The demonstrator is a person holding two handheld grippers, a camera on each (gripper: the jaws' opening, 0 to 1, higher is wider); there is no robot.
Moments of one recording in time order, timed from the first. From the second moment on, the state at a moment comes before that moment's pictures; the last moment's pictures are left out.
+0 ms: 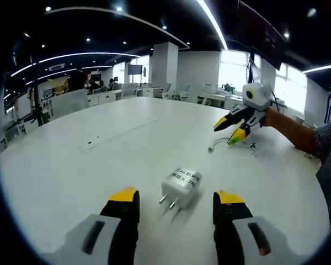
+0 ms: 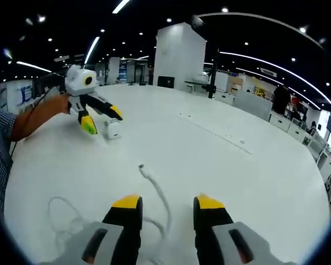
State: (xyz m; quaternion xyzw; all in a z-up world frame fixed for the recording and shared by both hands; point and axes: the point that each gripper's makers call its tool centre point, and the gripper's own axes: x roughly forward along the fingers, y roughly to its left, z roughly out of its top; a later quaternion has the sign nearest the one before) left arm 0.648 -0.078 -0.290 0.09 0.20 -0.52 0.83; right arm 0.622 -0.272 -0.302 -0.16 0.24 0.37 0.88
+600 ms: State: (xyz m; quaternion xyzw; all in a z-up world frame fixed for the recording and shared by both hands) left arm 0.647 -0.095 -0.299 0.13 0.19 -0.55 0.80; right arm 0.626 -0.255 -0.309 -0.17 0.23 0.43 0.86
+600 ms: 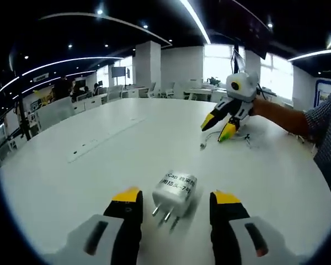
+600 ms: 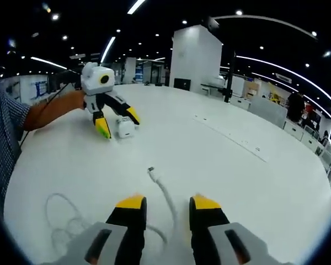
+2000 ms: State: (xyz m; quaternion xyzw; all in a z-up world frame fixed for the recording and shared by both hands) left arm 0.649 -0.104 -0.305 0.16 0.18 -0.61 0.75; right arm 0.628 -0.239 -0.312 -0.17 0.25 0.52 0.80
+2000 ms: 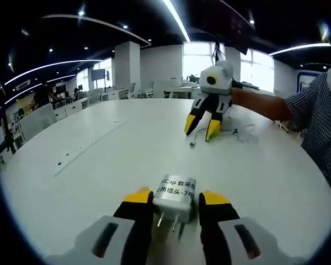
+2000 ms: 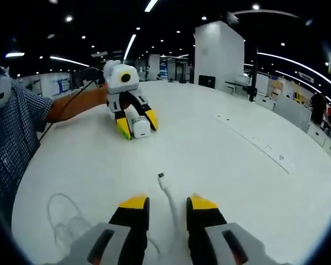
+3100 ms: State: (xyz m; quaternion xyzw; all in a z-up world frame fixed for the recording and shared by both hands) left arm 0.644 -0.106 -0.306 0.16 0.19 -0.62 0.75; right arm 0.630 -0.236 -0.312 -0.16 0.23 0.53 0.80
